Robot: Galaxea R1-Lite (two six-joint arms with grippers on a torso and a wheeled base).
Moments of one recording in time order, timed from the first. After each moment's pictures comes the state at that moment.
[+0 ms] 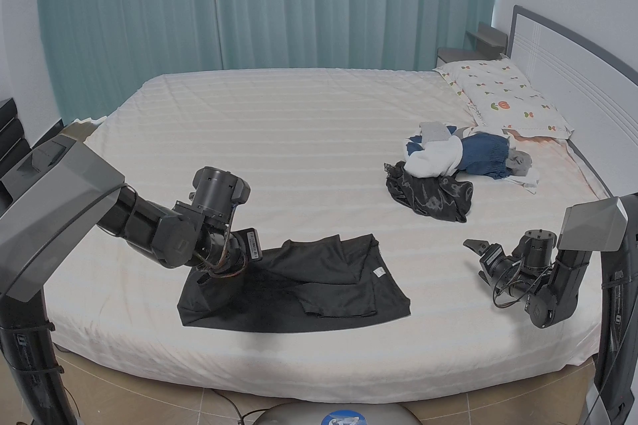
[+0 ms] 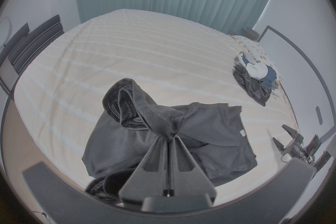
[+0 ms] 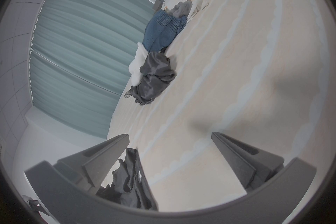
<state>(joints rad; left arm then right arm) -0.40 2.14 -1.16 -0.14 0.18 -0.52 0.03 2.46 -0.63 -1.42 0.17 0.97</state>
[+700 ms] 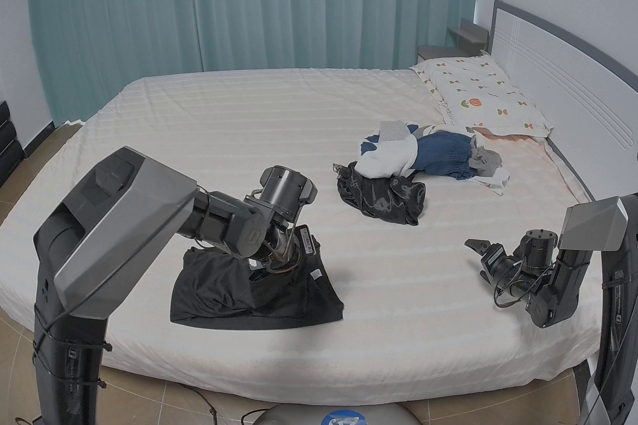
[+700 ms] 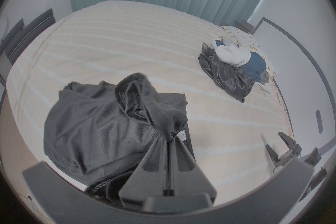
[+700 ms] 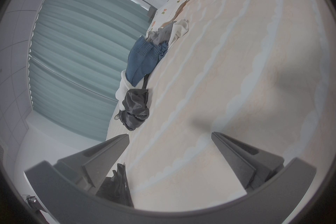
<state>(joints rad) -0.53 2.36 -1.55 0.08 0.22 -0.67 0.03 2.46 -0.63 -1.42 0.17 0.97</state>
